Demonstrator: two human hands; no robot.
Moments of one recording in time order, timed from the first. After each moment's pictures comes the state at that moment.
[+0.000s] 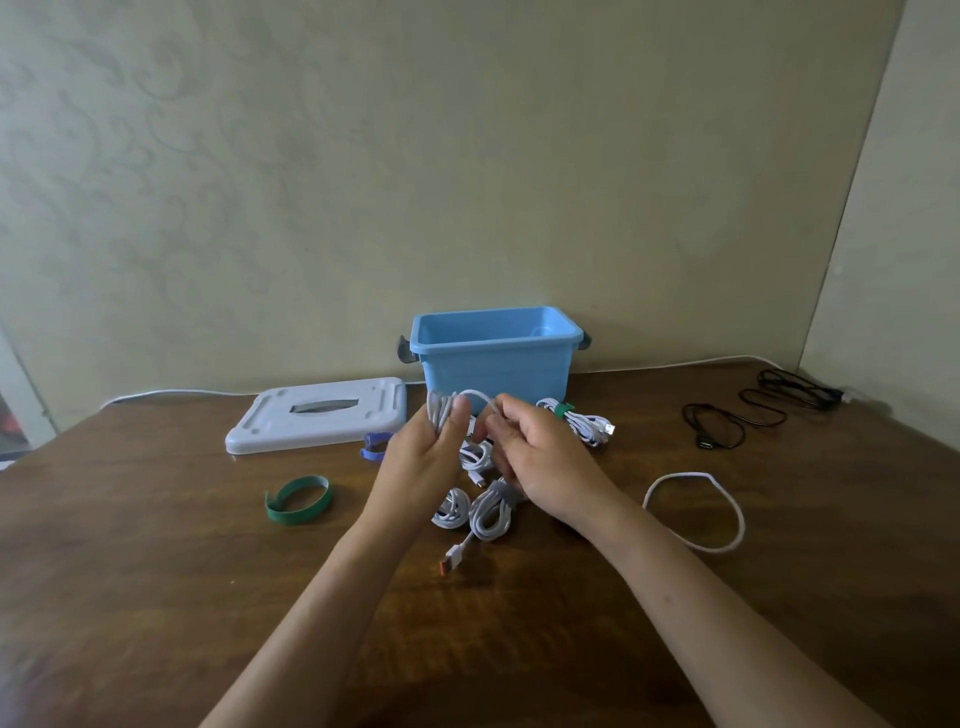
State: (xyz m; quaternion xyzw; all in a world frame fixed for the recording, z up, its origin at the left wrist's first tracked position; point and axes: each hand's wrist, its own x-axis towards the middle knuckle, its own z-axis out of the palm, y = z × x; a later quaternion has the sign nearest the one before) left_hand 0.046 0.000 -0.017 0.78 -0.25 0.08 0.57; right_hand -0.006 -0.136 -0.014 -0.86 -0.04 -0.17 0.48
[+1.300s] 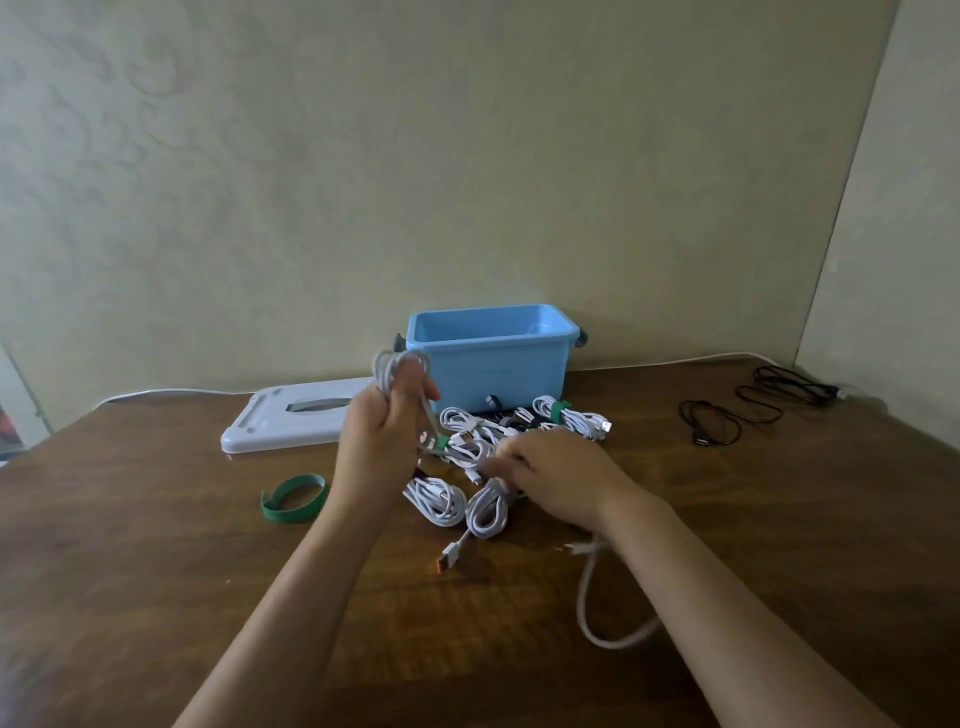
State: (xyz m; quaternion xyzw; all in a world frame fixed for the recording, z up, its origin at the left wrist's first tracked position) left_hand 0.050 0.019 -0.002 0.70 -0.24 0.13 0.66; right_hand -0.006 -0.159 -0.014 -0.98 -0.04 -0.08 0.19
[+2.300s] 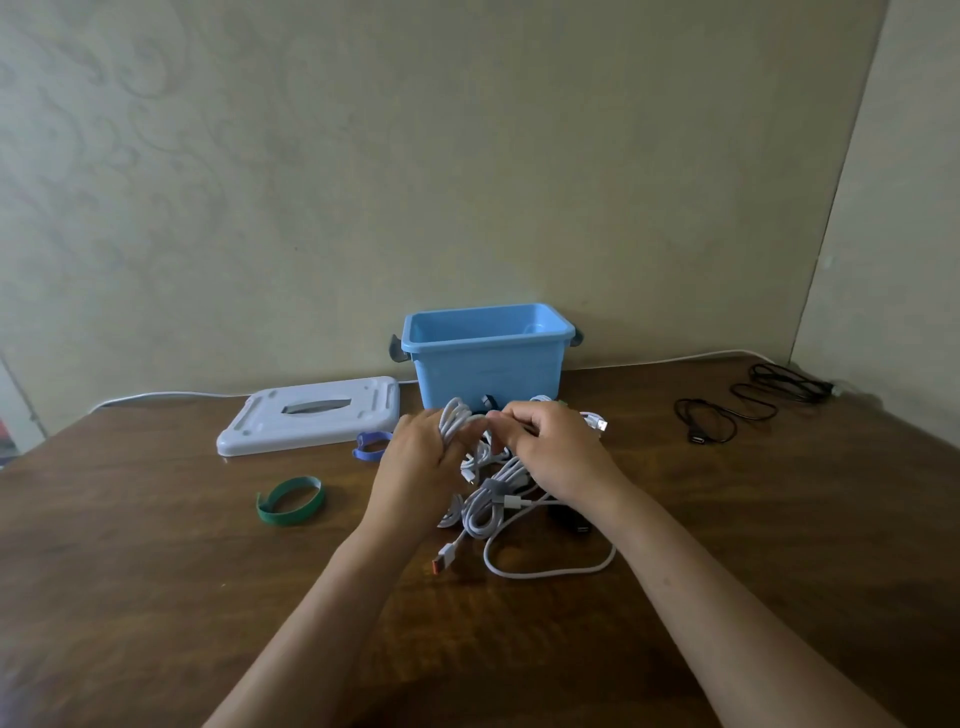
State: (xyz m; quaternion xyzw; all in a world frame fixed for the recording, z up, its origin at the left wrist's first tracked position) left_hand 0.056 -0.001 -0.028 0.84 -0.30 0.15 0.43; right_hand 0.003 -0.159 -0.020 -0.89 -0.01 -0.20 0.41
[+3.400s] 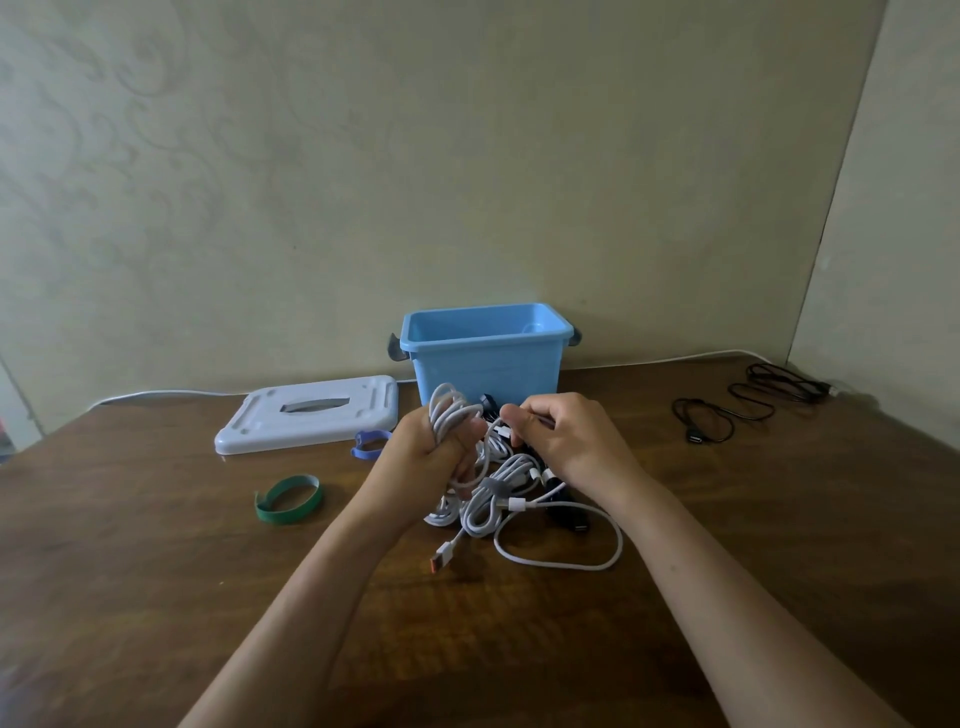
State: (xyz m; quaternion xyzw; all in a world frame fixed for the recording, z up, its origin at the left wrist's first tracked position) left_hand 0.043 0.005 -0.011 0.76 -0.35 0.02 0.55; right_hand 0.002 -0.179 -0.016 -0.91 0.01 -0.23 0.35
